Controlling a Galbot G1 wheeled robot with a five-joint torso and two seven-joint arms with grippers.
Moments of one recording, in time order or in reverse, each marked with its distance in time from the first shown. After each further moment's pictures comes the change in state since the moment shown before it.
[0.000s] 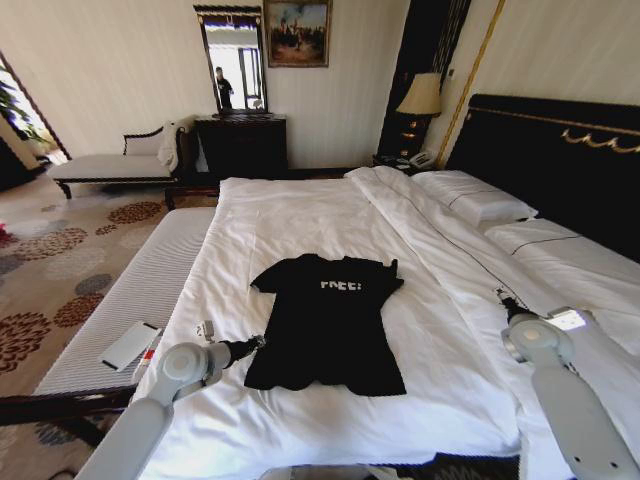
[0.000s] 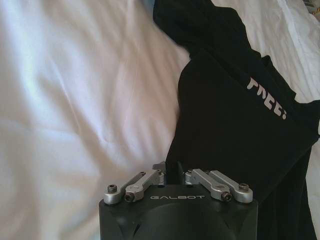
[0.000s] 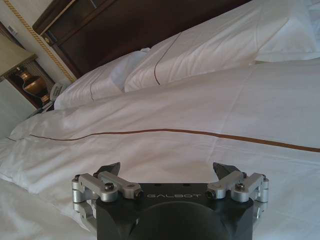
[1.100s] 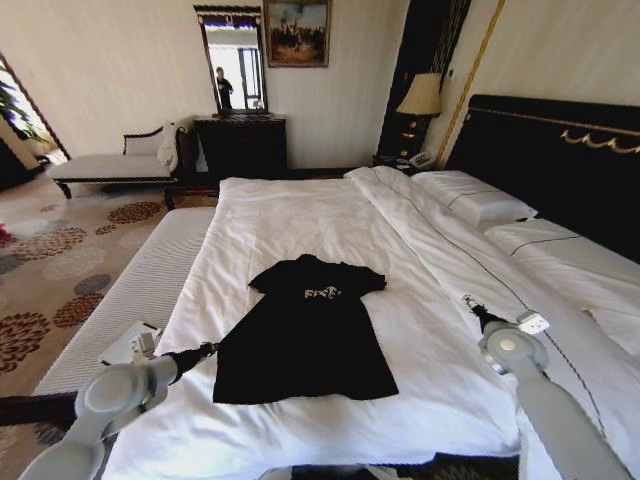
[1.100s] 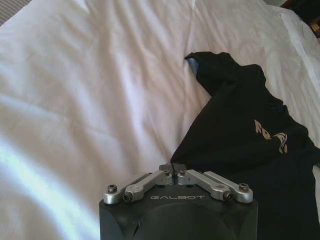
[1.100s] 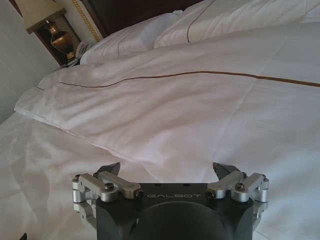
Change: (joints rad) left arm 0.334 0.068 -0.405 -0.196 -0.027 0.000 0.041; right arm -0.100 -0.020 -0.110 0.141 0.026 -0.030 0.014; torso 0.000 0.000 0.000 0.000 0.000
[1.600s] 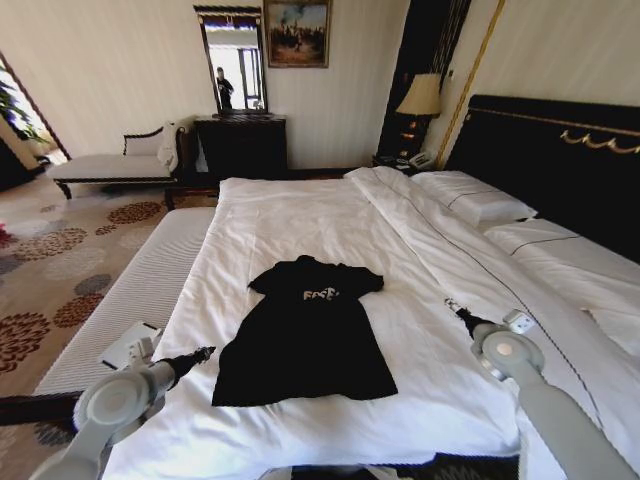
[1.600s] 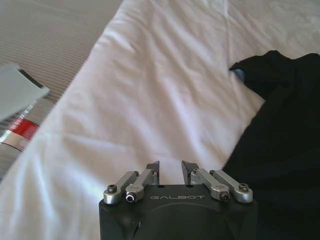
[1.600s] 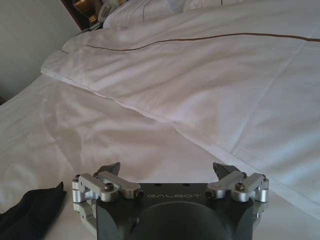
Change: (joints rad) left arm 0.039 0.060 0.002 -0.002 0.310 0.000 -0.031; right arm -0.019 -0.067 -0.068 0.069 0.121 -0.063 0.004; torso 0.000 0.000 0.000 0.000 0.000
